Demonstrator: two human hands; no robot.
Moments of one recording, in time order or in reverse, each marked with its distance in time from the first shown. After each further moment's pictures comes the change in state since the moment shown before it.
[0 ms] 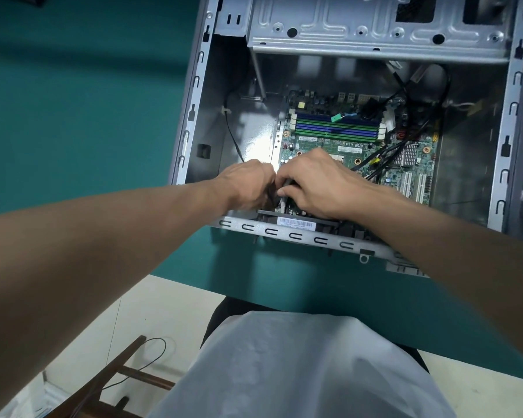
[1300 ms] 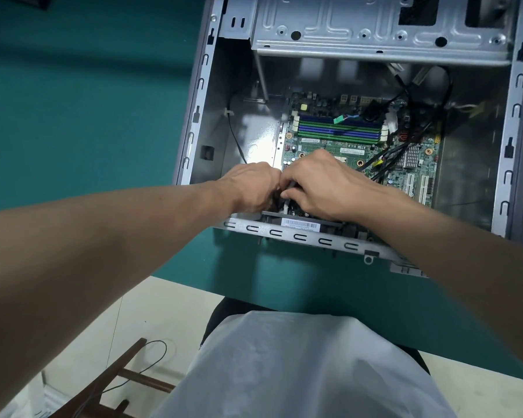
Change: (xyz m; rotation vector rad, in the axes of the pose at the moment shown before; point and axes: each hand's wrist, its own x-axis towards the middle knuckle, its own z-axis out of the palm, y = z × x) left_hand -0.005 0.007 -0.008 0.106 -0.037 0.125; right_hand 0.000 0.000 -0.001 -0.063 0.021 -0.048
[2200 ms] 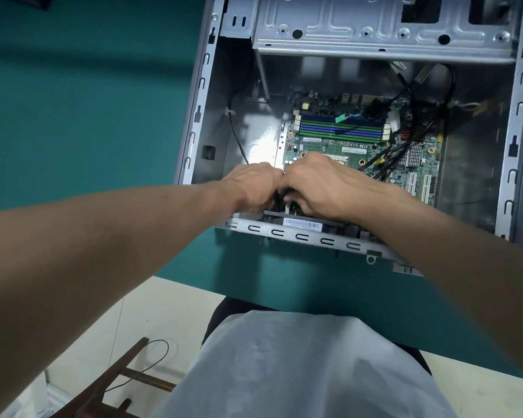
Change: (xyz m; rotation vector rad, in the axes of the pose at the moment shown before) left_hand 0.000 0.000 0.002 -0.066 -0.005 -0.060; right_hand 0.002 0.002 0.000 -0.028 -0.058 -0.138
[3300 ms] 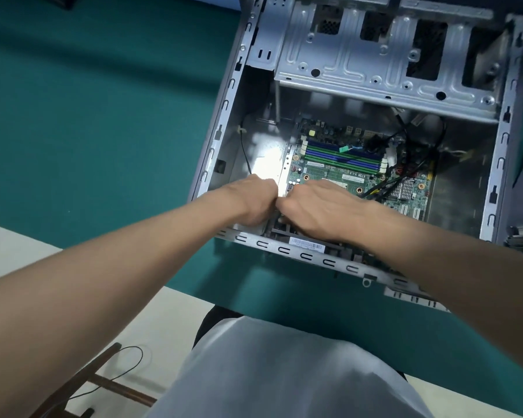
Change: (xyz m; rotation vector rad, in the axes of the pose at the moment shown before) left_hand -0.030 0.005 -0.025 -0.082 -0.039 -0.083; right_hand 0.010 -0.019 -0.013 -0.196 -0.134 0.023
